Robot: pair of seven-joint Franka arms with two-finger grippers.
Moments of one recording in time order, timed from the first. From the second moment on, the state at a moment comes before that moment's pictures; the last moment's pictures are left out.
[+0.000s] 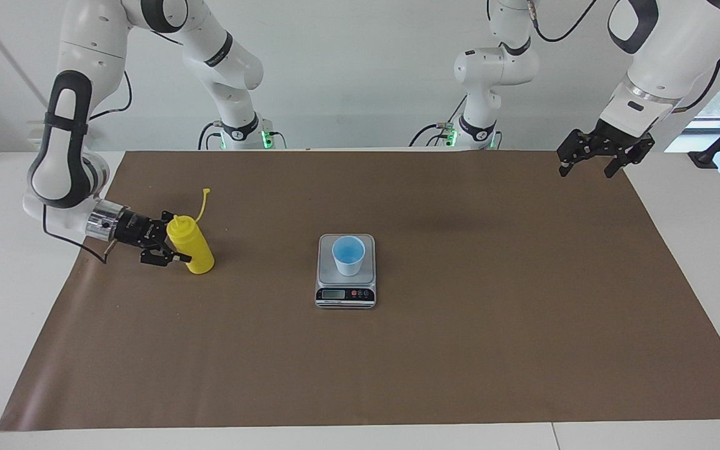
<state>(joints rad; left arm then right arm) -0.04 -0.03 -0.02 -1.63 -0.02 1.58 0.06 -0.46 0.36 0.01 -2.04 1.03 1.73 0.60</state>
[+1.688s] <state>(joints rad) -0.04 -0.03 -0.02 -1.63 -0.02 1.58 0.06 -0.60 0.27 0.01 -1.83 0.71 1.47 0.60</state>
